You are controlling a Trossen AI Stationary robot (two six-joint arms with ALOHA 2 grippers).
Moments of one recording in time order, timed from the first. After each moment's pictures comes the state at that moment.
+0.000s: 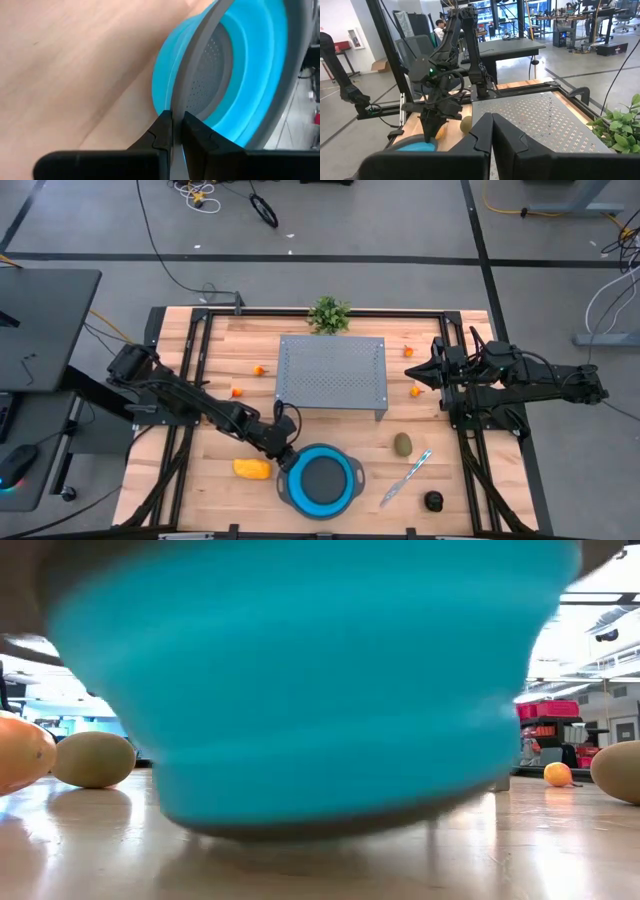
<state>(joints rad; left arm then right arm) -0.41 1.56 0.85 -0.06 0.01 -1.27 -0.01 0.47 0.58 -0.18 0.00 0.15</state>
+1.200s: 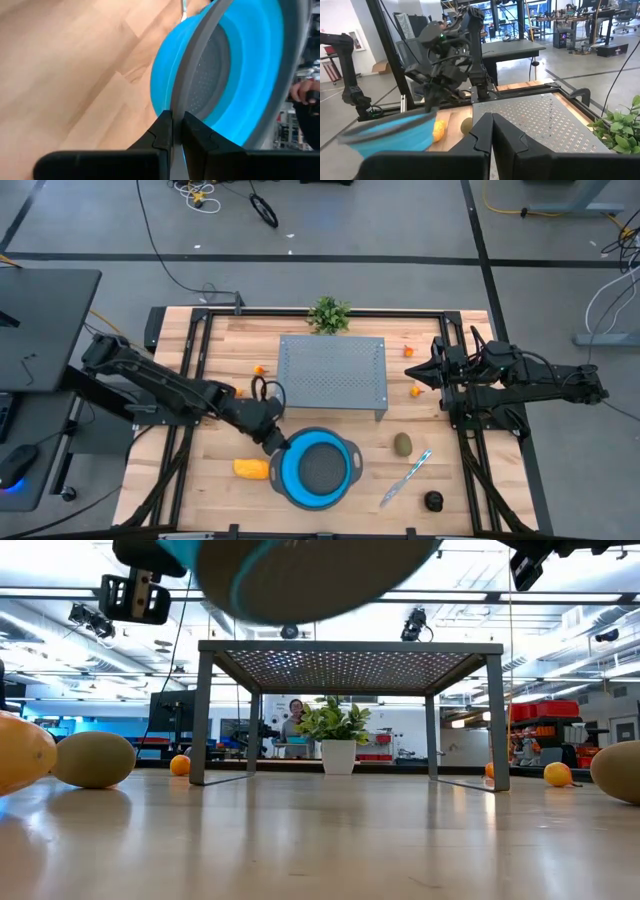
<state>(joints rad) -0.35 1.27 0.85 -0.18 0.04 -1.21 -0.01 0.47 0.58 -0.18 0.00 0.15</state>
